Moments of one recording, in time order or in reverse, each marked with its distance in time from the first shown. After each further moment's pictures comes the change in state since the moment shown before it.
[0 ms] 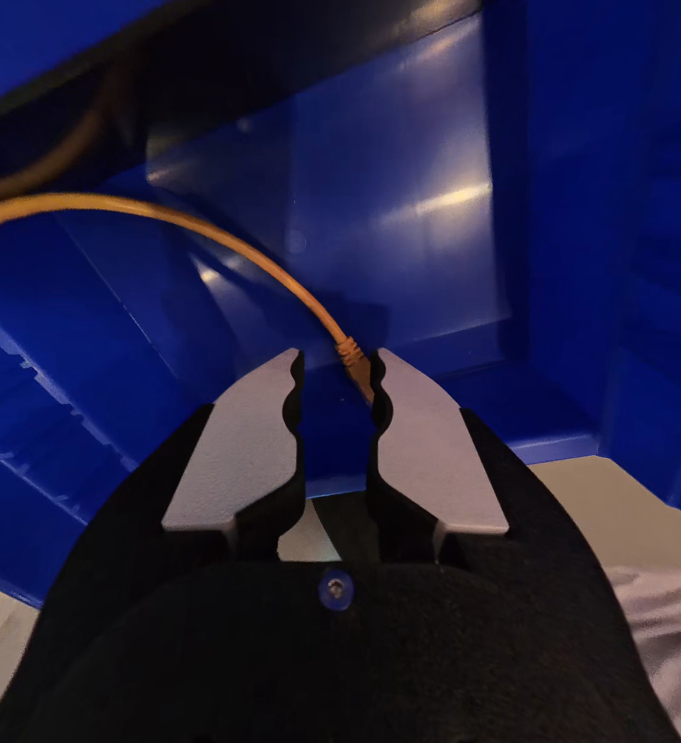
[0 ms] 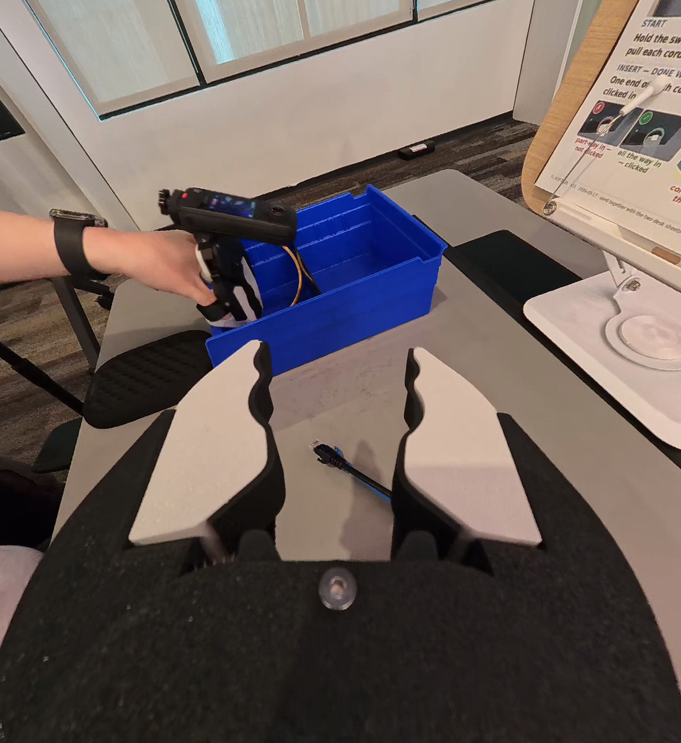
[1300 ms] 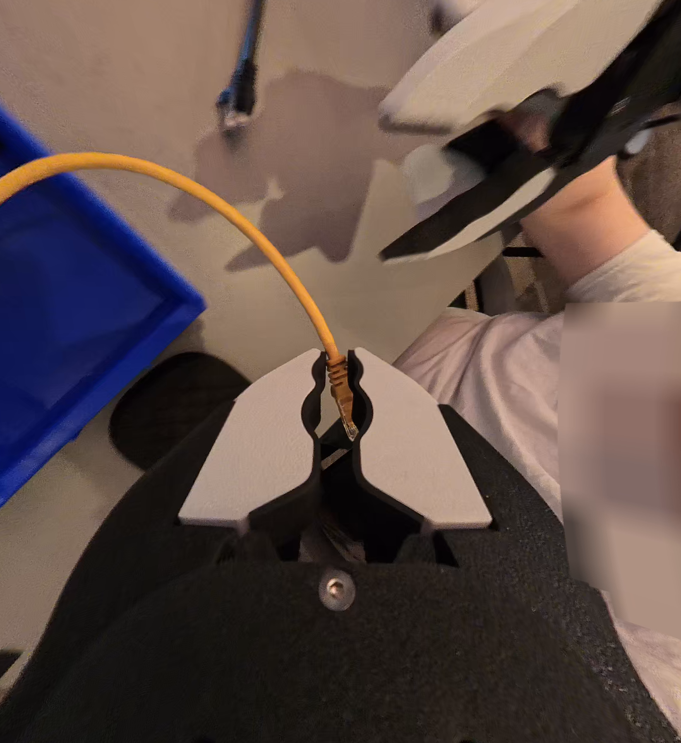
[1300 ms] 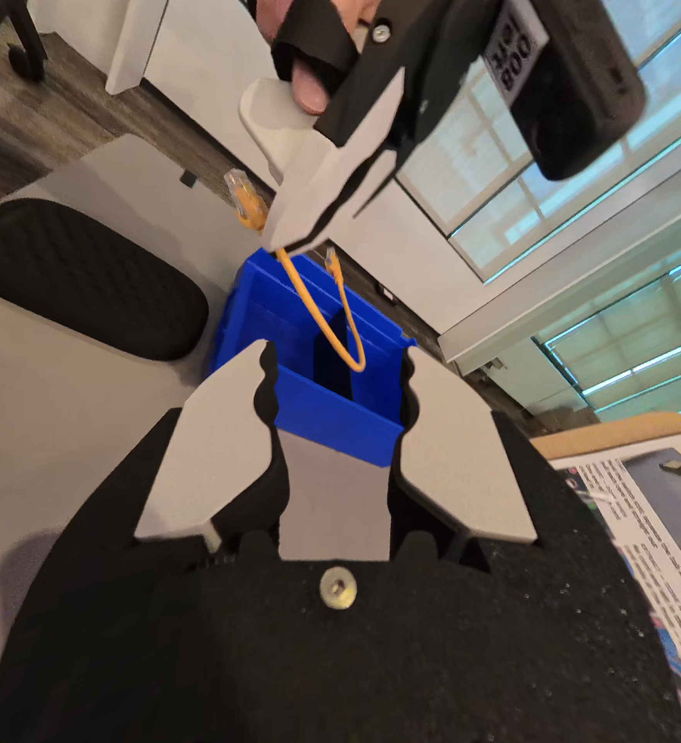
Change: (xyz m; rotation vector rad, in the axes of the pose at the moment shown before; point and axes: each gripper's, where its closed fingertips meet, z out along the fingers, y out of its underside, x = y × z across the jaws) left arm 0.140 0.042 -0.188 0.148 0.559 0.312; right arm -0.136 -0.001 0.054 0.172 -0.038 -0.956
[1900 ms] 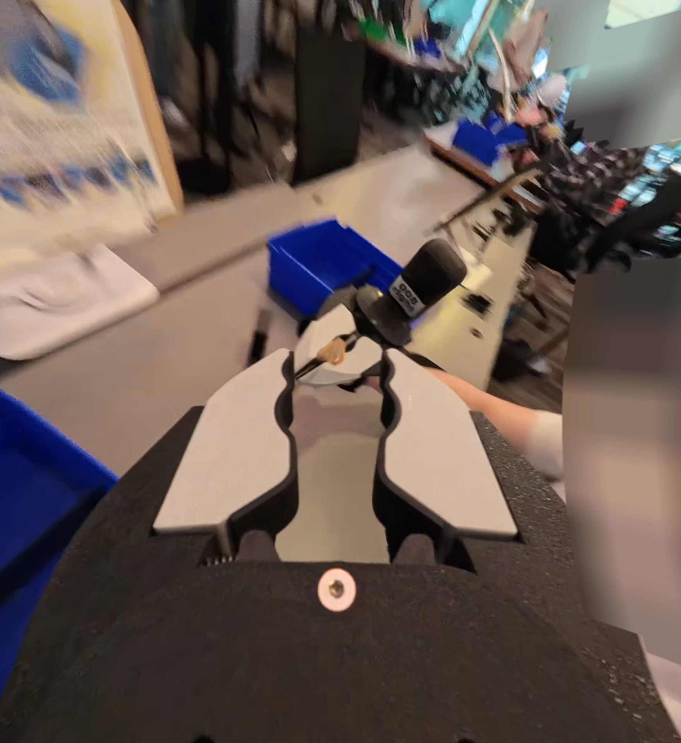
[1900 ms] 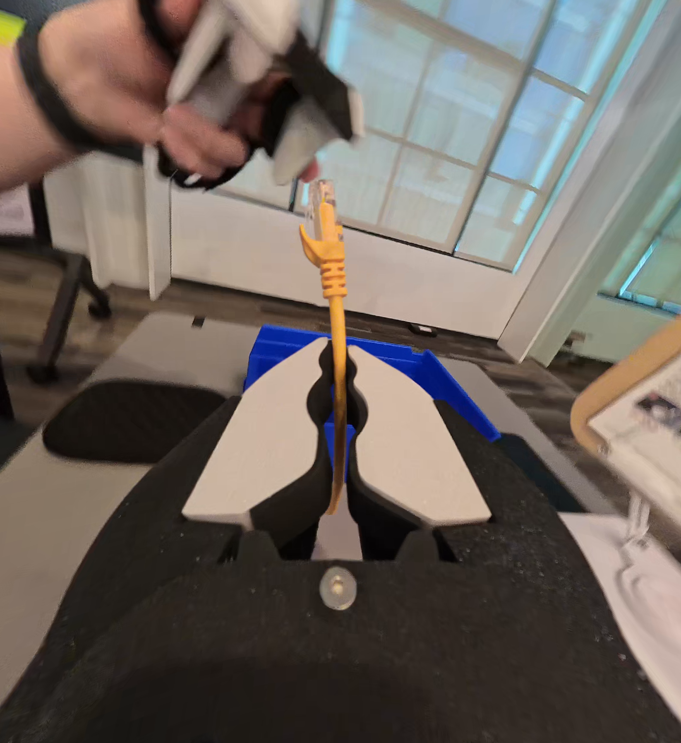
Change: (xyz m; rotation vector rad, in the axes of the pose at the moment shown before) left arm 0.063 -0.093 -0.100 0.828 0.138 0.325; right arm 0.049 0.005 -0.023 0.213 0.060 0.503
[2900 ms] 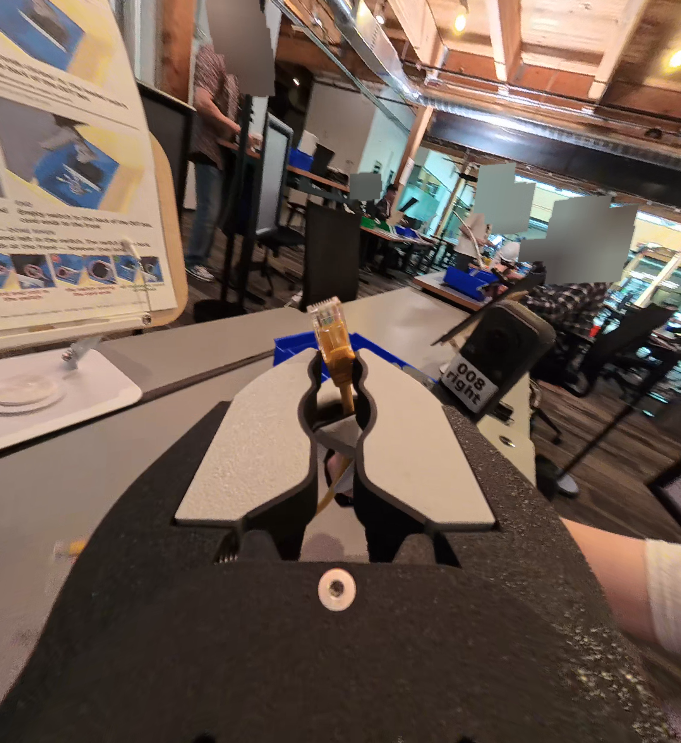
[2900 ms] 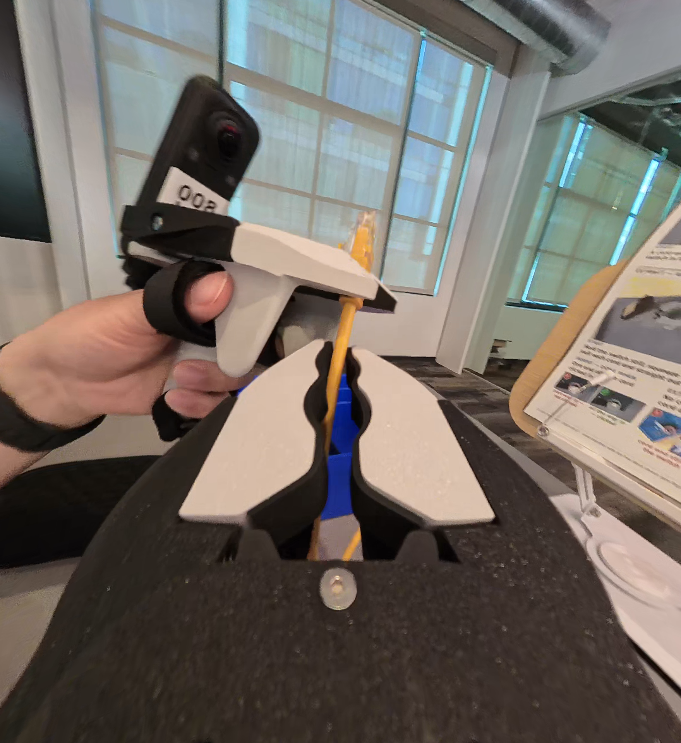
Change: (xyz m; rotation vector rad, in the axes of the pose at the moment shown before) left arm -0.021 0.007 0.087 0.411 -0.001 0.037; right arm 0.021 -0.014 -0.008 0.127 0.227 0.060
